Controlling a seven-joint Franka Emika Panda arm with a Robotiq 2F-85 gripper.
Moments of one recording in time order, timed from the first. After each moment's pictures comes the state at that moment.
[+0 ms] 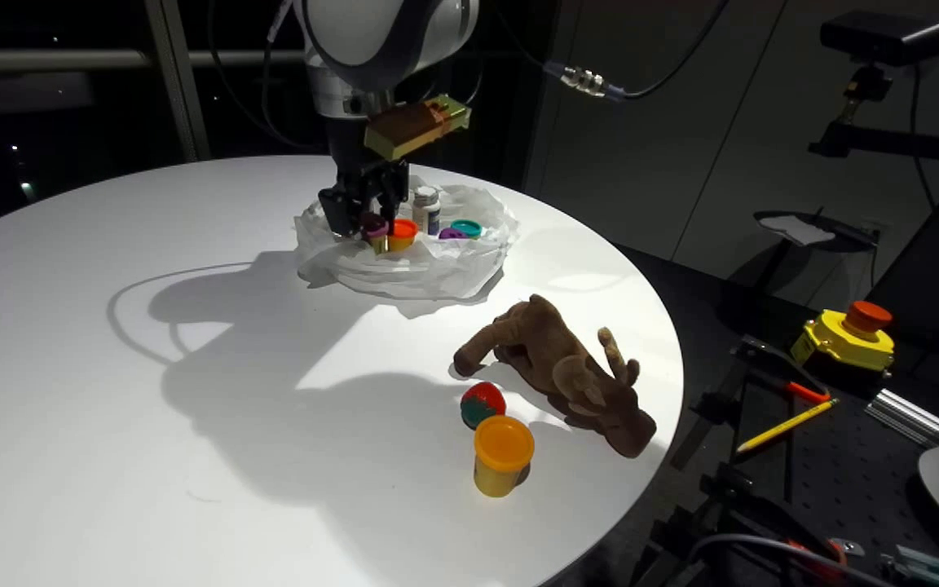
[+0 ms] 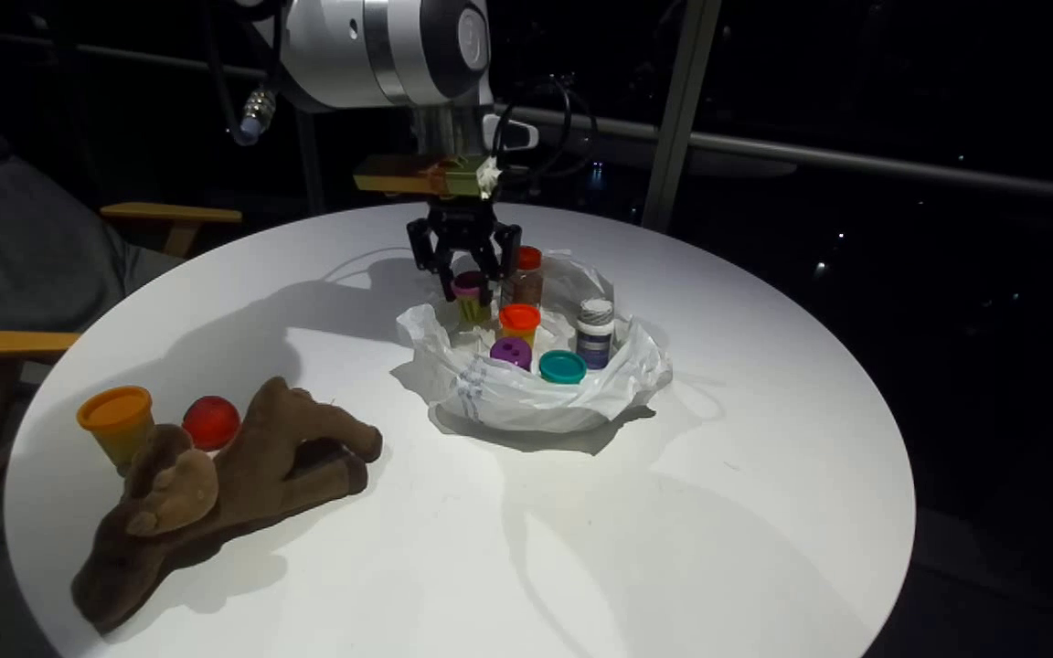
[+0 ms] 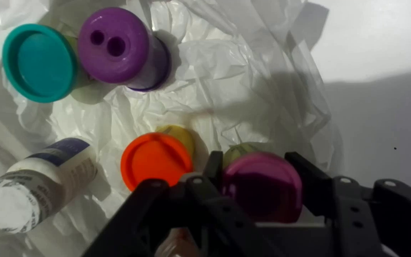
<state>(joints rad) 0.17 0.80 -0.02 -1.51 -0.18 2.25 0.18</state>
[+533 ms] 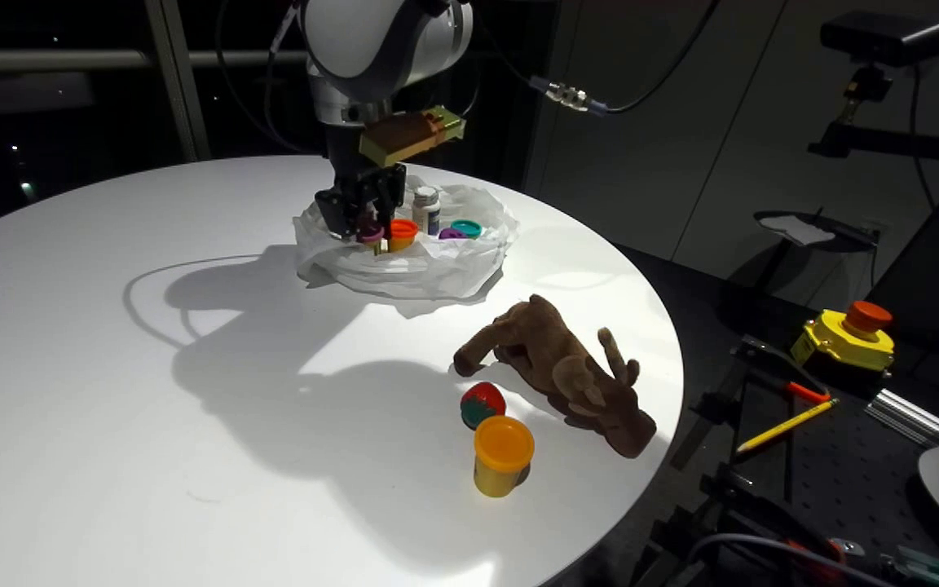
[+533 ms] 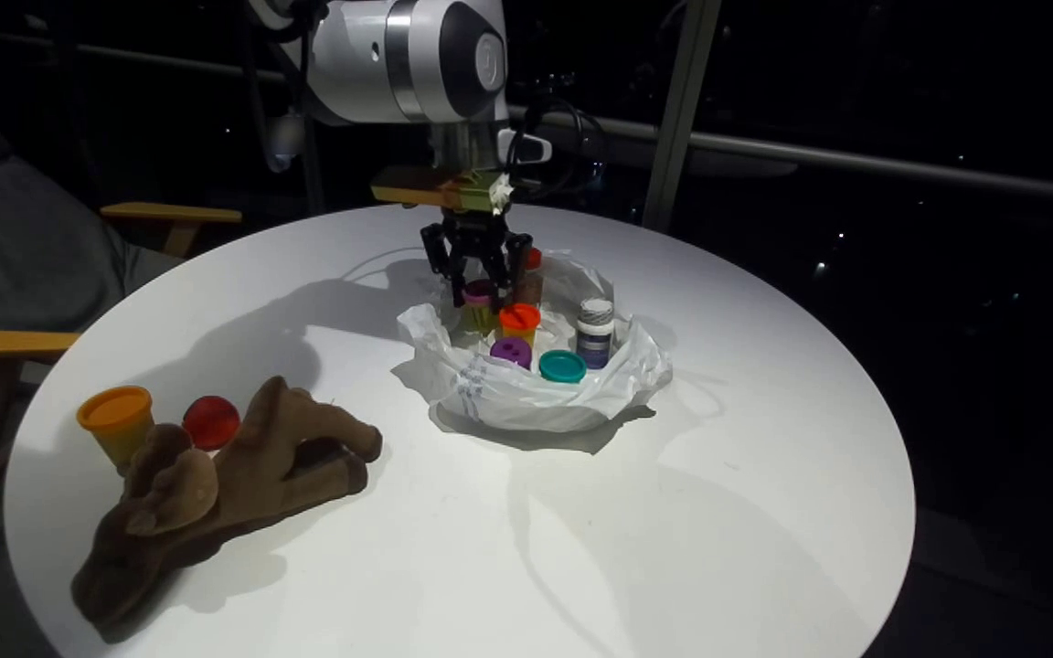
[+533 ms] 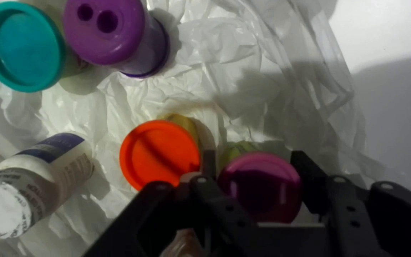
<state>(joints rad) 0.15 0.85 -0.02 -1.44 -0.15 2.26 0.18</state>
